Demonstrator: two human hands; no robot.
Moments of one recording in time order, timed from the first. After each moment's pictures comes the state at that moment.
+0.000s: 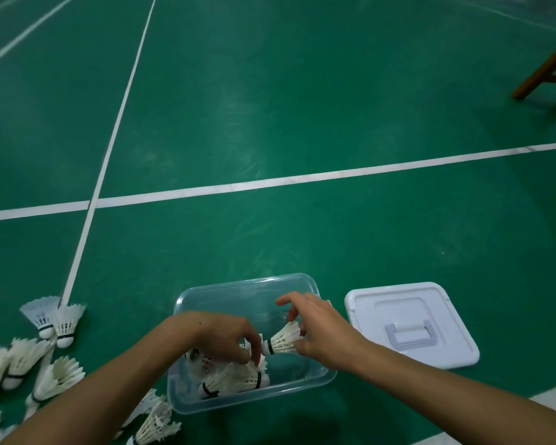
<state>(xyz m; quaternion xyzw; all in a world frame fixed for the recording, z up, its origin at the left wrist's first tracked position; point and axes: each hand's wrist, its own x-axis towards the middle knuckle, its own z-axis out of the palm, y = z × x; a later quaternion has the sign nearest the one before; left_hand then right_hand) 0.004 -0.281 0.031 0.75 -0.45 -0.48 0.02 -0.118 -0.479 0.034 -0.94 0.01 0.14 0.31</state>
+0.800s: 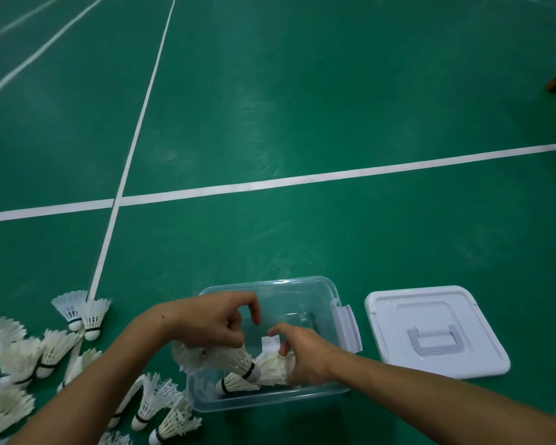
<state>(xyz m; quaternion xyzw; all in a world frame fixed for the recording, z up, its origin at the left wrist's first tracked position) 0.018 -0.228 0.071 0.79 -0.38 -0.43 0.21 -0.103 -0.438 -0.015 -0.88 0.03 0.33 0.33</state>
